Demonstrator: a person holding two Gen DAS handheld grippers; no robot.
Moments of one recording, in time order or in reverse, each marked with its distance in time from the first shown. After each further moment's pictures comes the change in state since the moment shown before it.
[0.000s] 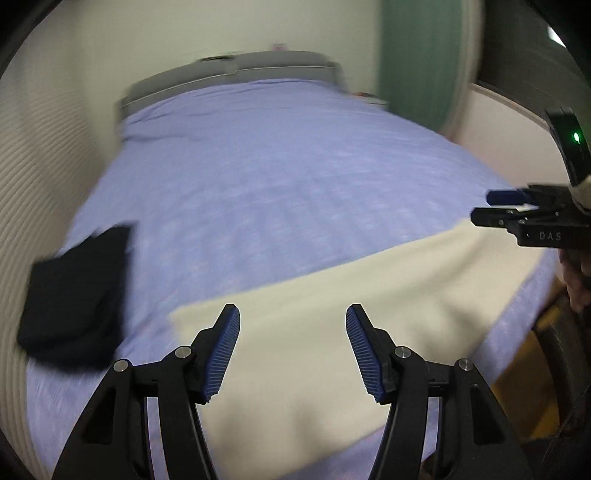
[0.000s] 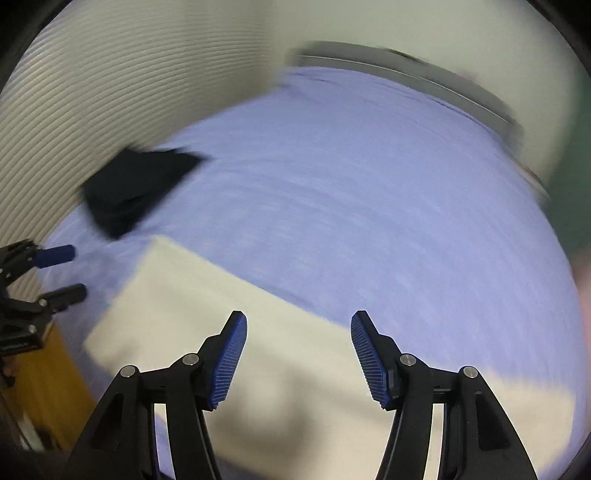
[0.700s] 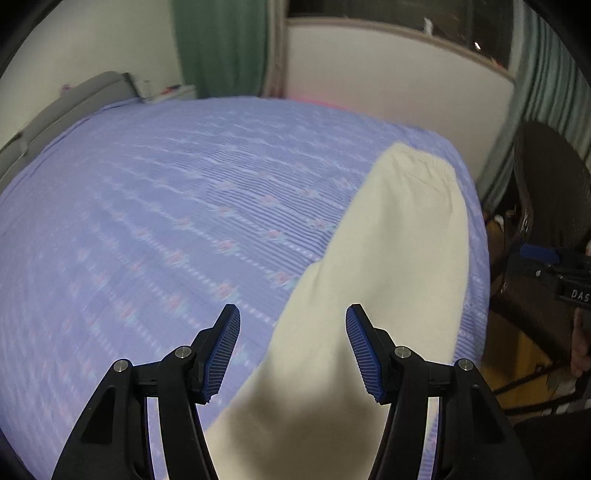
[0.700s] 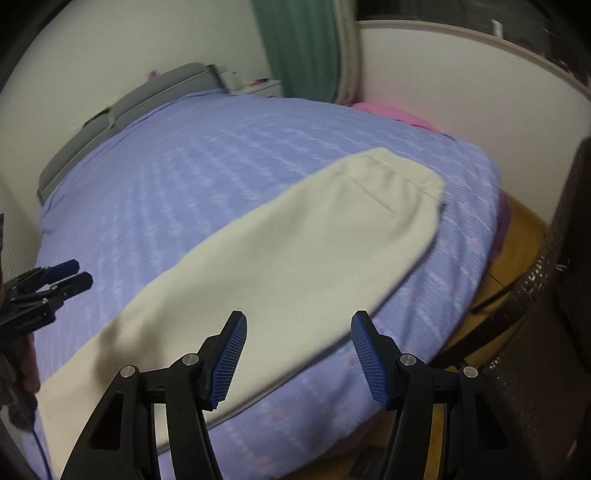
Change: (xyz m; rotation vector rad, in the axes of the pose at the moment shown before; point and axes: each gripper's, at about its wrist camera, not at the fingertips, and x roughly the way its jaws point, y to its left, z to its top) left arm 0.196 -0.295 0.160 0.521 0.108 -0.406; right arm -0.053 -0.285 -0.213 0.844 -0.046 -0.385
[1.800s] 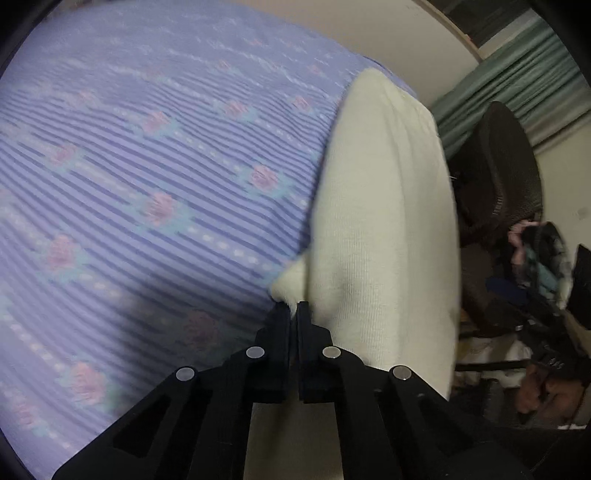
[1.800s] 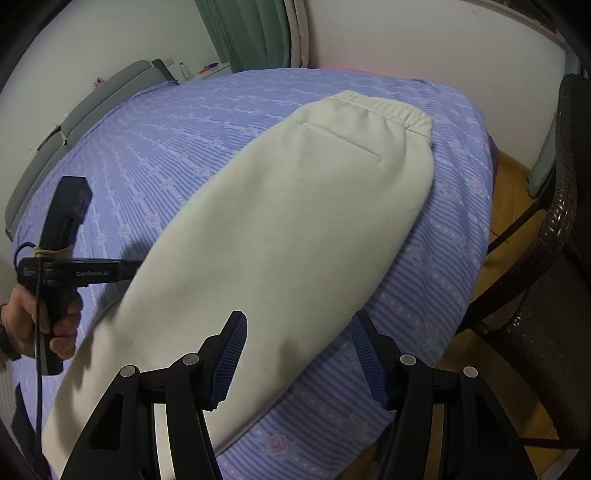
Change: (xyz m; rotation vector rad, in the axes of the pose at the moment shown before) left arm 0.157 0.018 0.033 -0.012 0.296 -0.447; right arm 0.056 -0.001 -0.018 0.140 0.094 -0.069
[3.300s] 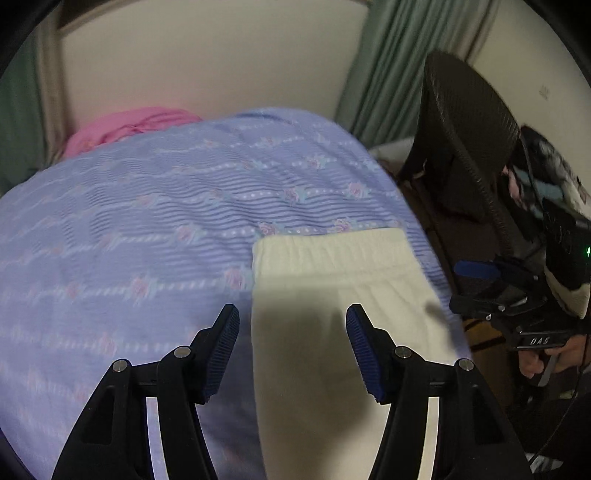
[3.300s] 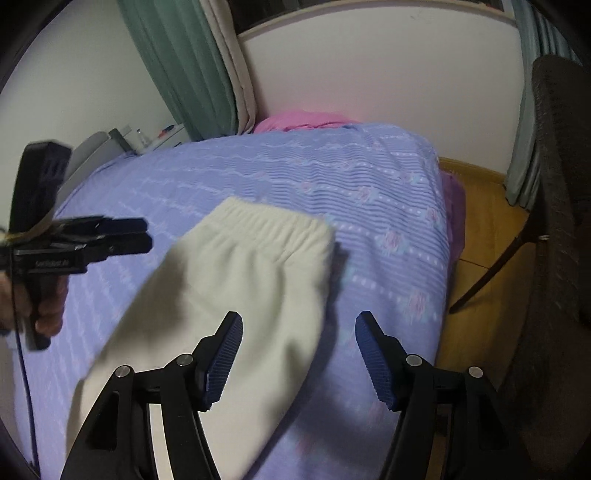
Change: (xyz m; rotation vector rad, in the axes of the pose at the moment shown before) left arm 0.074 -0.137 0.253 0.573 0.006 -0.019; right arm 0.052 -0.140 0.124 0.187 -0.165 -0.007
